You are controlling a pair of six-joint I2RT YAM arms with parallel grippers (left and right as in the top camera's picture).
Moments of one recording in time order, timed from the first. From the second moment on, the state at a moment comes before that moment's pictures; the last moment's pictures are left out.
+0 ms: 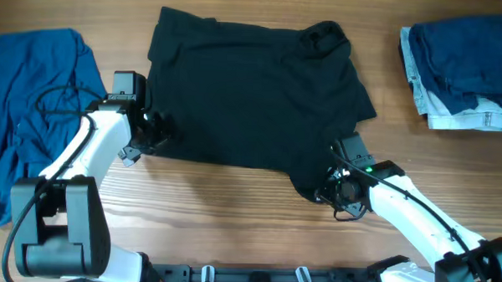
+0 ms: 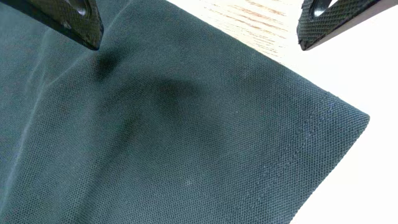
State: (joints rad) left arm 0.02 1.66 0.97 -0.72 0.05 -0.55; right arm 0.35 1.38 0.58 -0.64 -0.13 0.85
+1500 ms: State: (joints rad) left arm 0.02 1.66 0.85 -0.72 0.03 -0.54; right arm 0.35 1.20 0.87 -0.40 0.05 0.44
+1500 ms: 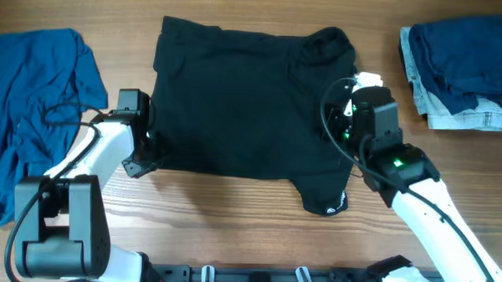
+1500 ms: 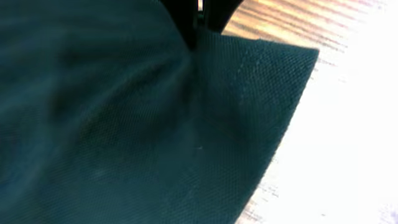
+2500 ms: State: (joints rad) left arm 0.02 1.15 0.84 -0.78 -0.06 -0.64; right arm 0.18 1.46 1.11 -0.27 0.02 0.28
